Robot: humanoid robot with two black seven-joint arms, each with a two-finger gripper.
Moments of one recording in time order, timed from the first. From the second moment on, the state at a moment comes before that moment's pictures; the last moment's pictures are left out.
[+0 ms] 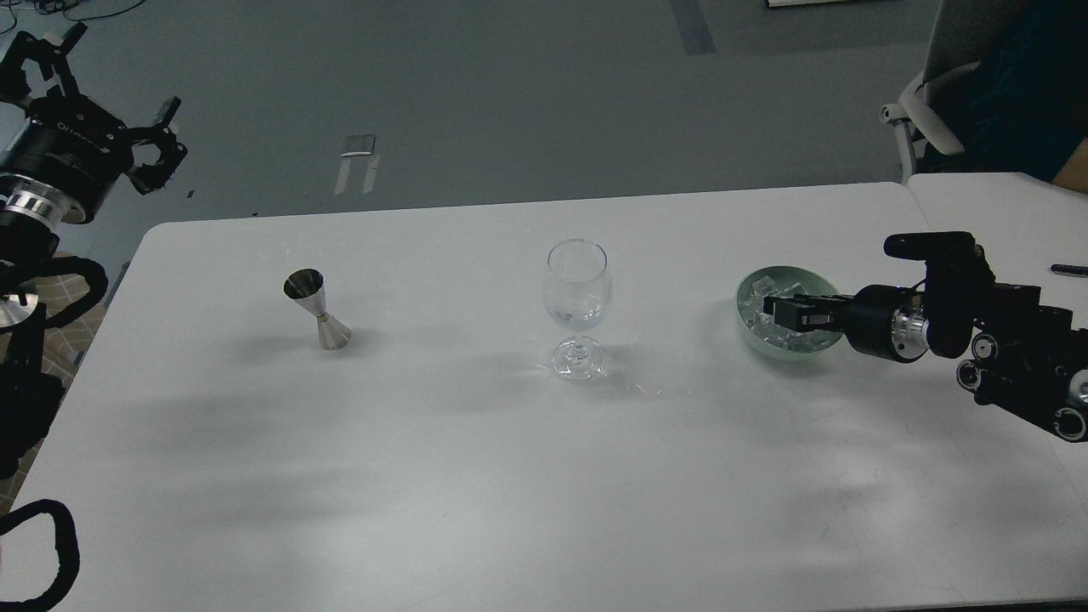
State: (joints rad) left arm -0.65 0.45 -1.56 -0.77 0.45 -0.49 0.10; right arm 0.85 -0.59 0.12 0.91 -1.40 0.12 0.25
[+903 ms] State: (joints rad) left arm -0.66 0.45 -1.56 -0.77 0.45 -0.49 0.10; right arm 1.19 -0.89 0.14 1.24 -1.38 0.22 0.23
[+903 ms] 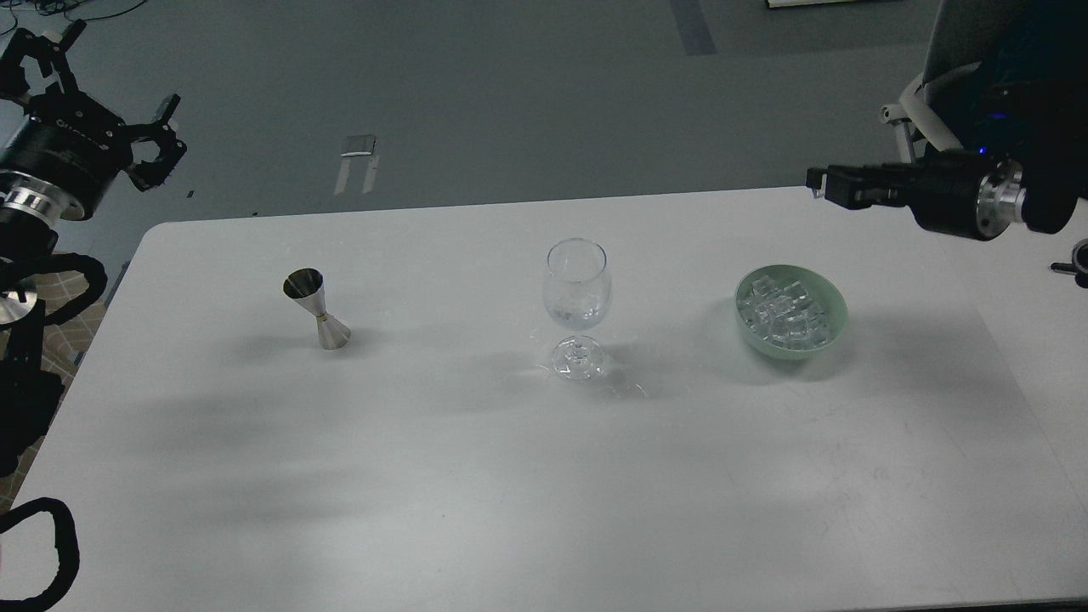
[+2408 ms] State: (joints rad) left arm -0.68 0.44 -1.53 -0.77 0.45 -0.49 0.10; right arm 1.59 -0.34 -0.27 1.17 -1.22 0.32 0.23
